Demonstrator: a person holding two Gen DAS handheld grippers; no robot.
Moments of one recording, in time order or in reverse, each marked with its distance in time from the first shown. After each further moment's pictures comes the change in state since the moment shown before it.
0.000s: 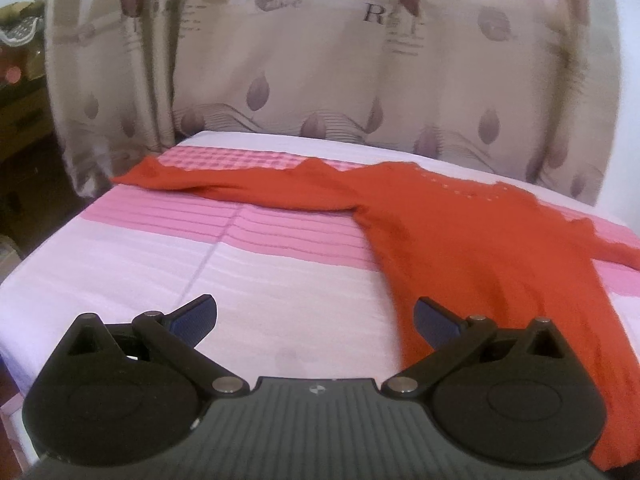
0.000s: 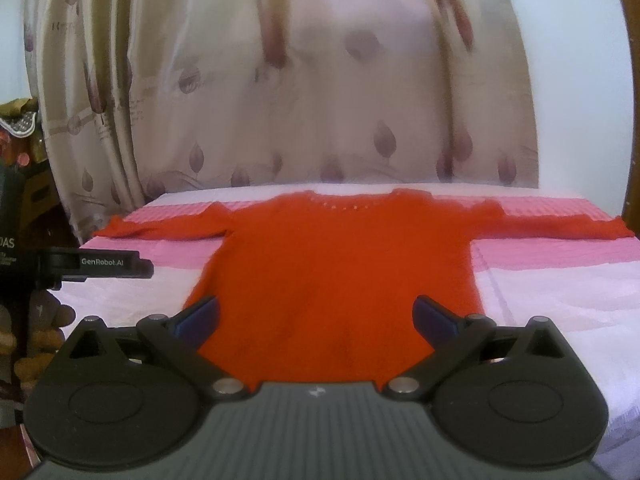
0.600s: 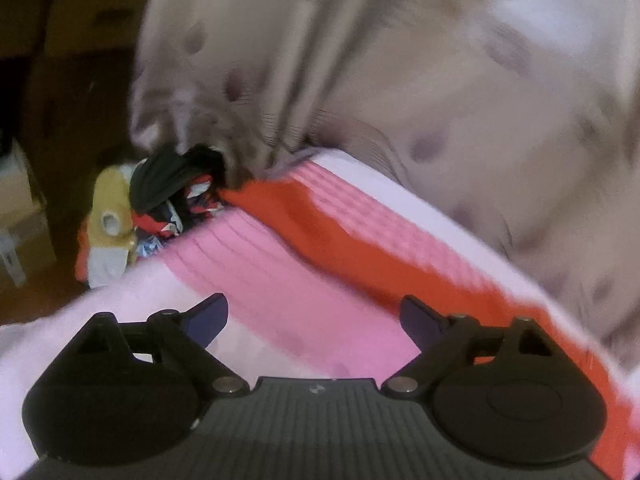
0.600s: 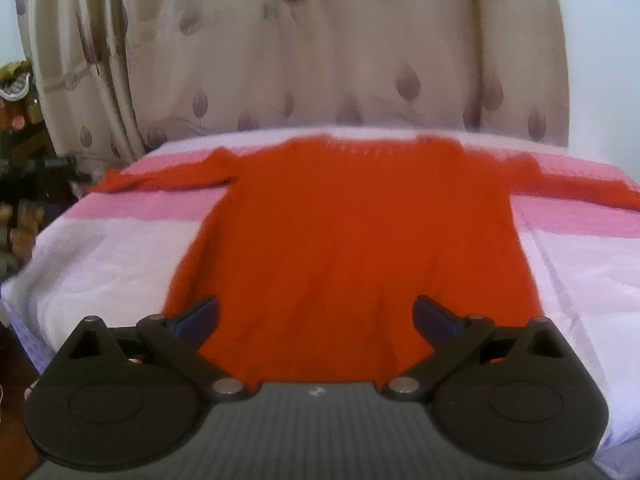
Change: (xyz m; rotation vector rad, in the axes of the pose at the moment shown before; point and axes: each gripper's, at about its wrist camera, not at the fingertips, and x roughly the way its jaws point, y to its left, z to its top) left arm 0.133 0.249 0.085 -0.446 0.001 0.014; right arm 0.062 0.012 -0.011 -0.010 0.175 0.019
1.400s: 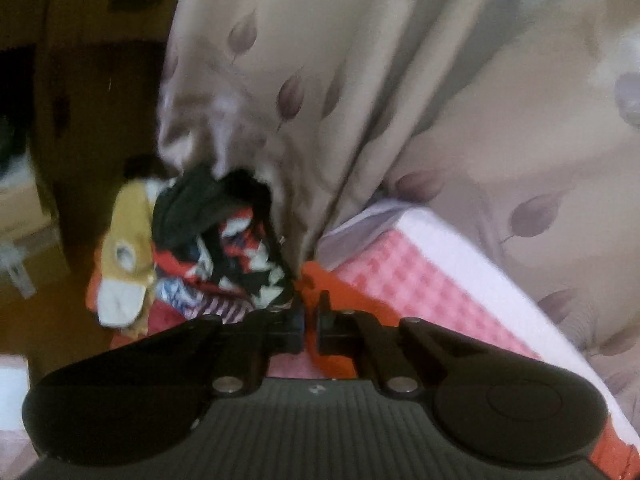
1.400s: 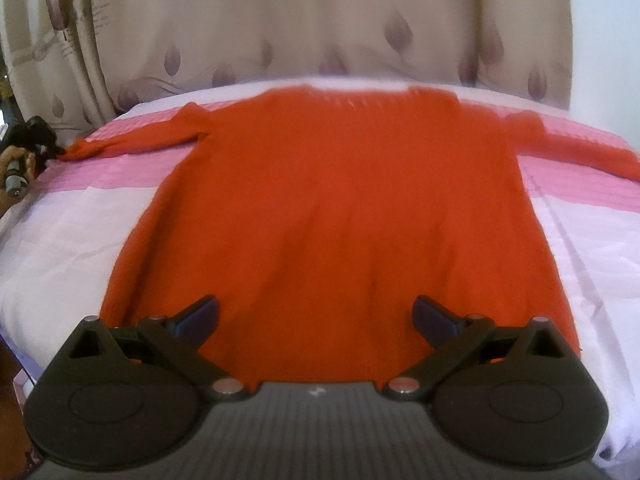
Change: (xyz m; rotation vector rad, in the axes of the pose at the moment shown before) left arm 0.100 0.009 0.084 -0.061 -0.048 0.138; right arm 0.044 -0.007 0.001 0.027 0.116 -0.048
